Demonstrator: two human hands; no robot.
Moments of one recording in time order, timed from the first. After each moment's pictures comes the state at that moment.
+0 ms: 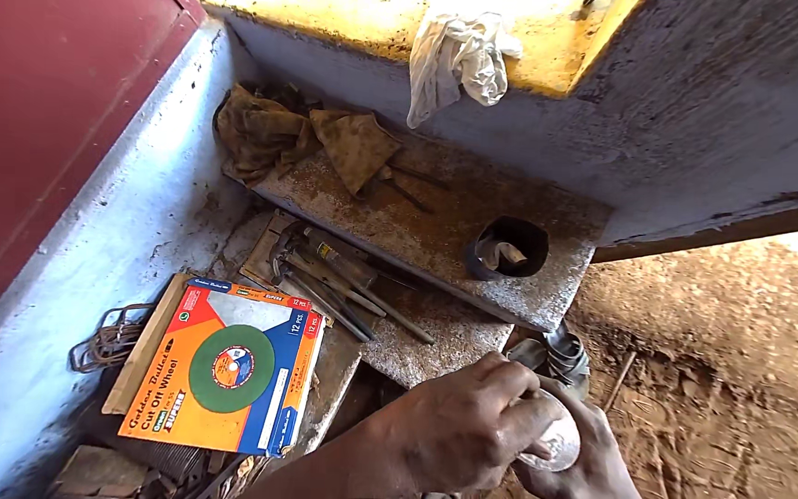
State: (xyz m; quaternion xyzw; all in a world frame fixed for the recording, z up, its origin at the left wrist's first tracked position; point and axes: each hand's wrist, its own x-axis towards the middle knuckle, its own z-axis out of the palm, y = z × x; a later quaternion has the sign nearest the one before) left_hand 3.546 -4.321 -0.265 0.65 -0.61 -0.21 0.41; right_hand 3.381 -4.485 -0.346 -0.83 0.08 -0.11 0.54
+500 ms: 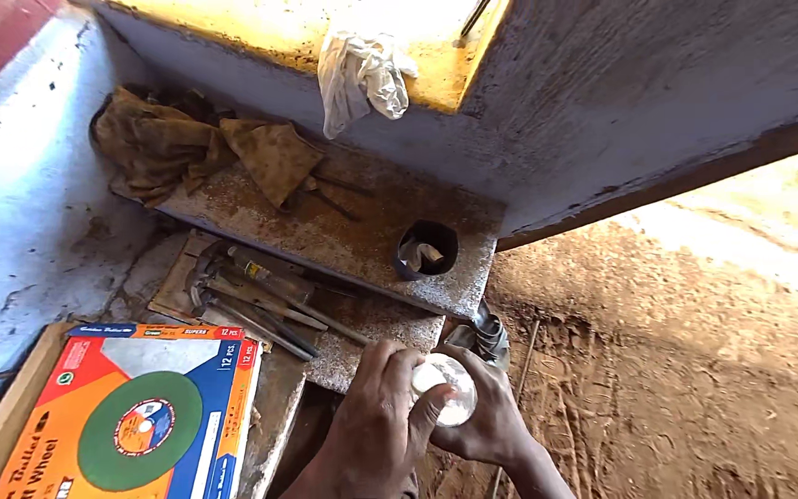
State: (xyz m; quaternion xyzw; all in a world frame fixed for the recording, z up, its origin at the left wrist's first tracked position) left_hand 3.522 -4.325 -0.292 0.80 -0.40 -0.08 0.44; right_hand 3.399 -4.484 -0.353 -0.87 0.11 -0.14 0.45
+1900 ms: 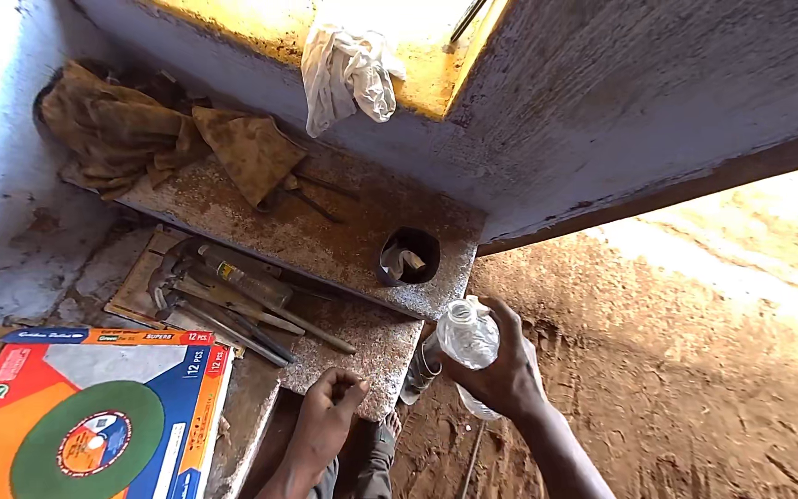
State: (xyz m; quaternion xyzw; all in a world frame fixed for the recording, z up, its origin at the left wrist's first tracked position) left_hand 3.508 -4.289 -0.385 0.71 0.04 -0.42 0.56; right_hand 3.417 -4.547 -0.343 -0.92 0.22 -0.17 0.29
